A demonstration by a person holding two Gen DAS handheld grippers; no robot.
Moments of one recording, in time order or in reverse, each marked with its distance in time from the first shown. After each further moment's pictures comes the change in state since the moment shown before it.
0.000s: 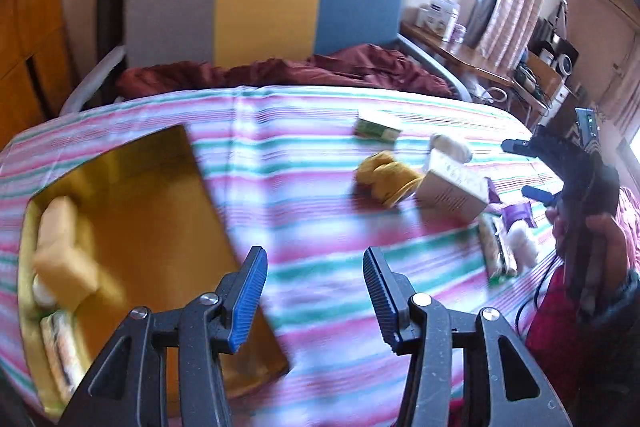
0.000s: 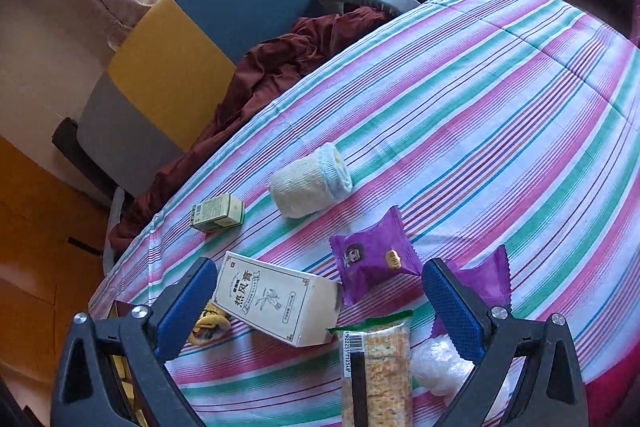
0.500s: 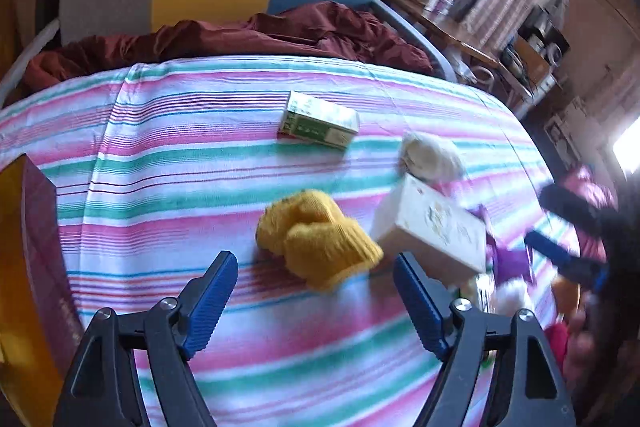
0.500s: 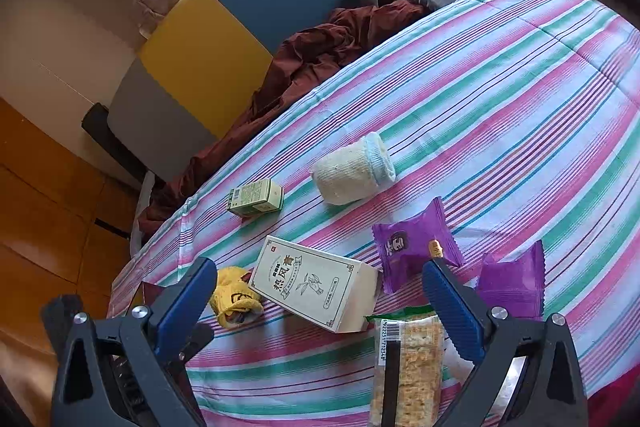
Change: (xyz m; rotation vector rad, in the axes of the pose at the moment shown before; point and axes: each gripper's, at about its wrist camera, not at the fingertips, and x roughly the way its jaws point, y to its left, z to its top) left arm 0.134 -0.053 0.067 -0.078 0.150 -0.147; right arm -0.001 0.013 -0.006 -0.041 0.038 0.119
